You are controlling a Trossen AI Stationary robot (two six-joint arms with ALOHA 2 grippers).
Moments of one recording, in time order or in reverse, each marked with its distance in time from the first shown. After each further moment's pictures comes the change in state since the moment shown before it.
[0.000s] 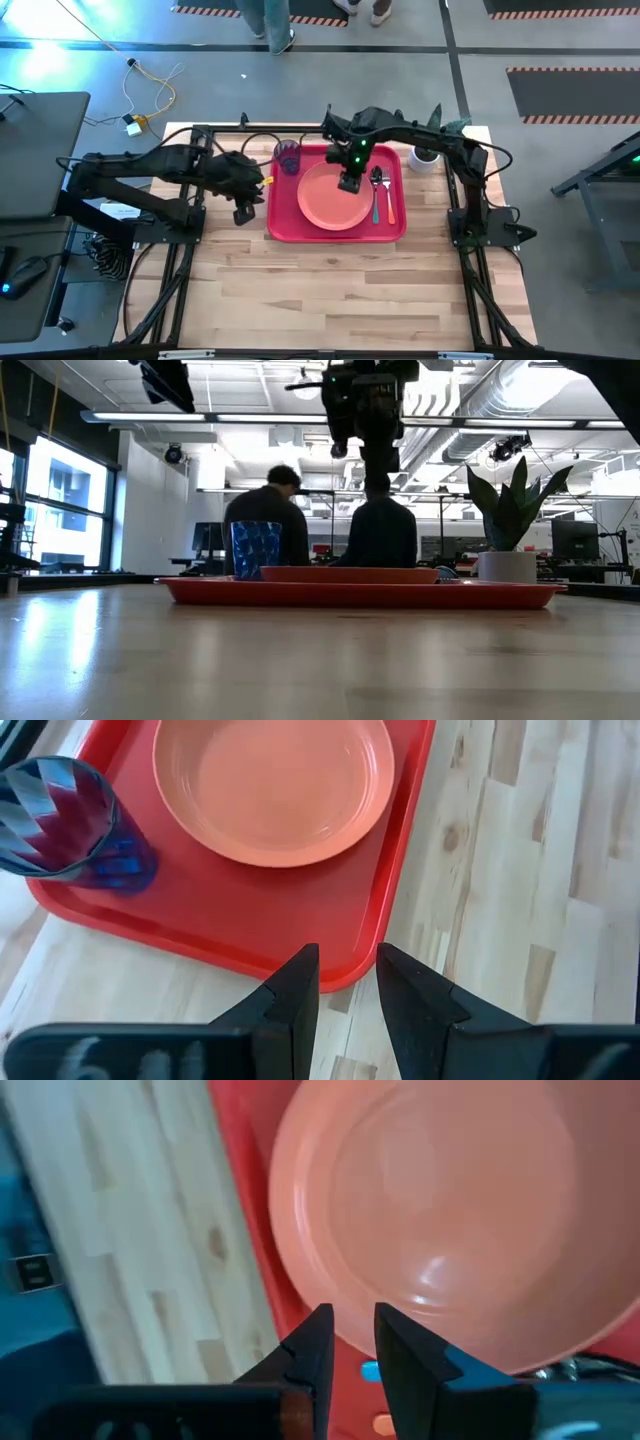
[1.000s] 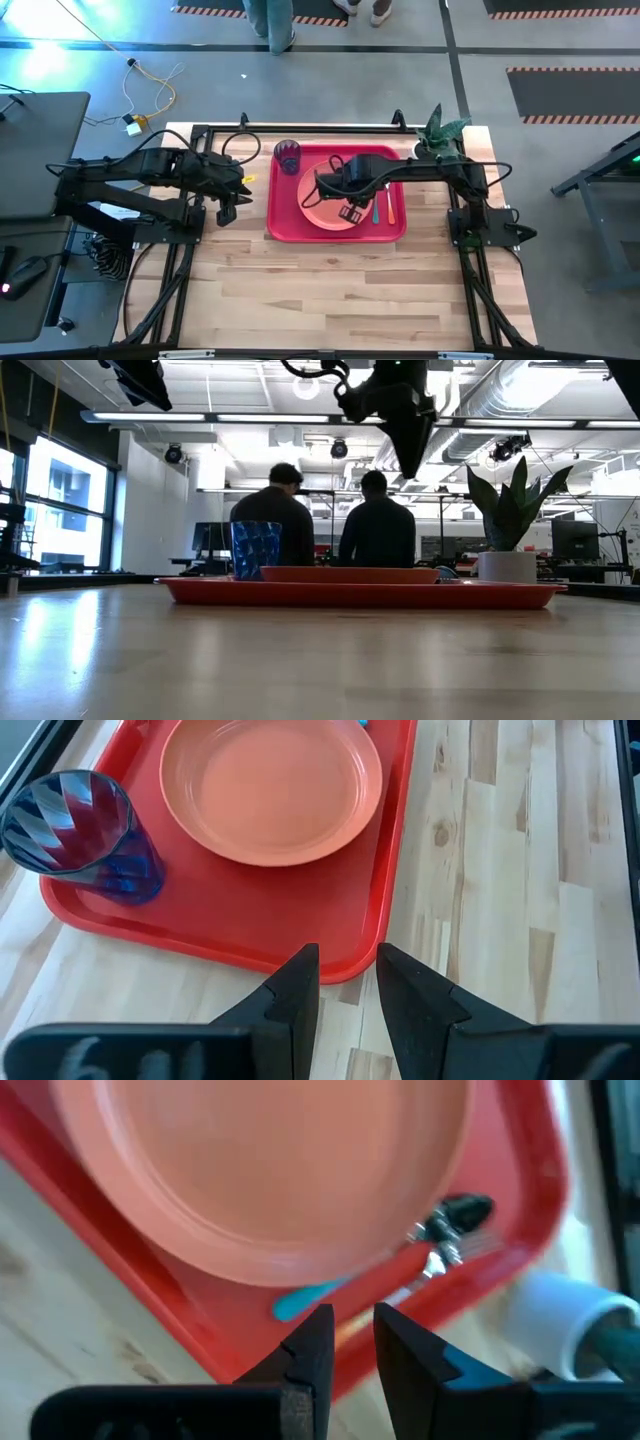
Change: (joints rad) left arm 0.000 -0.213 -0.145 0.042 0.005 0.071; right arm 0.332 0.000 0.000 -0.185 0.654 0.555
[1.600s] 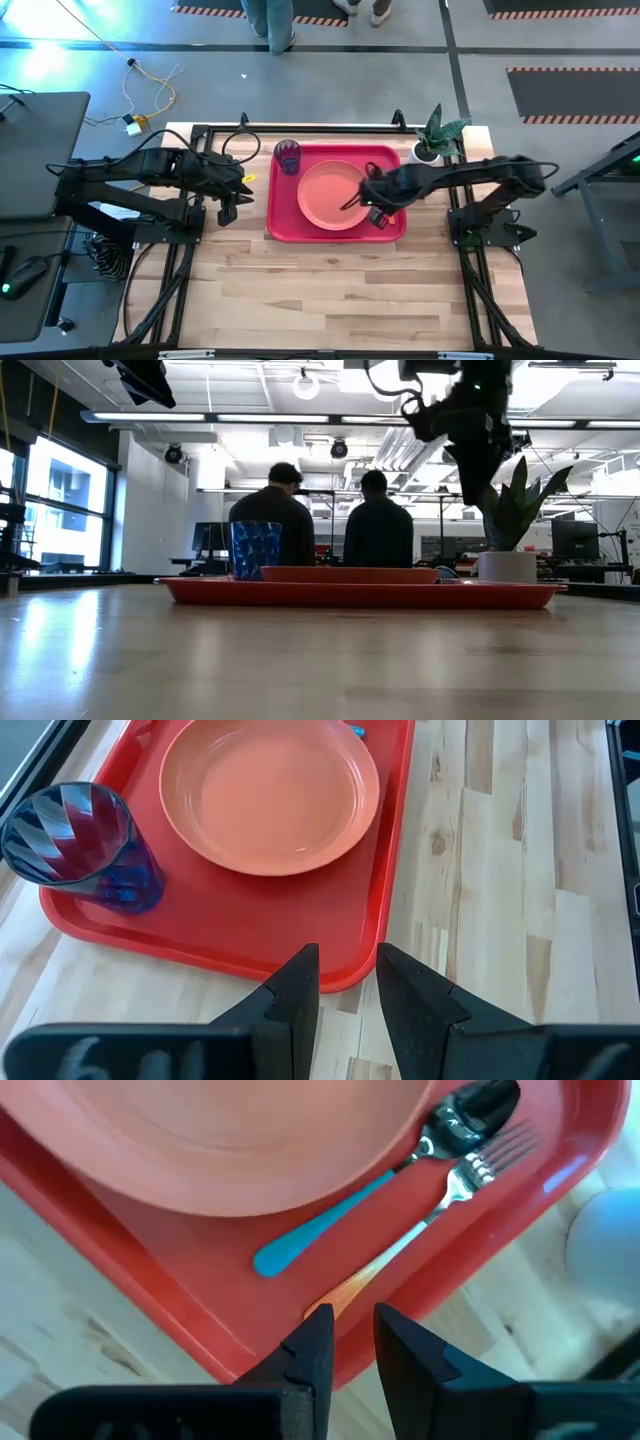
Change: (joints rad) left arm 0.000 0.000 0.000 0.020 0.000 0.005; right arm 0.017 -0.404 -0.634 0.332 -0.017 0.155
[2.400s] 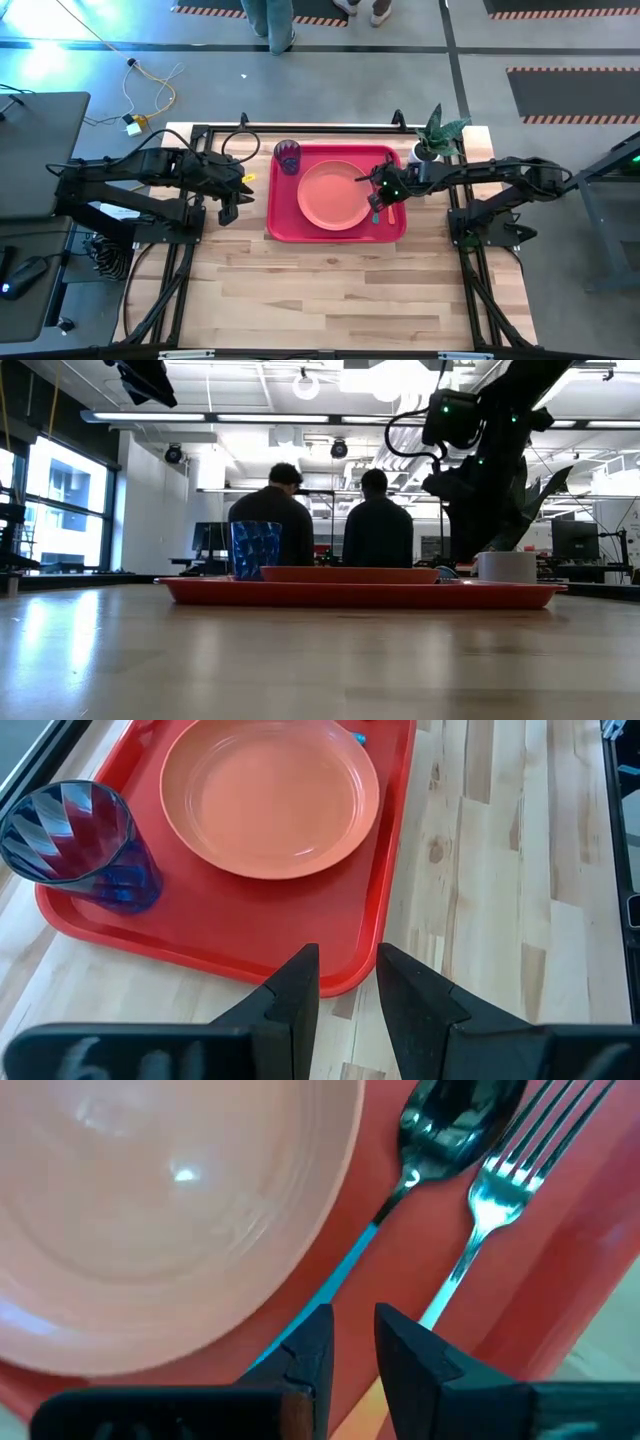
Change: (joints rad) left arm 0.000 0.000 0.000 0.011 -0.001 -0.027; right arm -0.235 -0.190 -0.513 0.646 -0.125 0.116
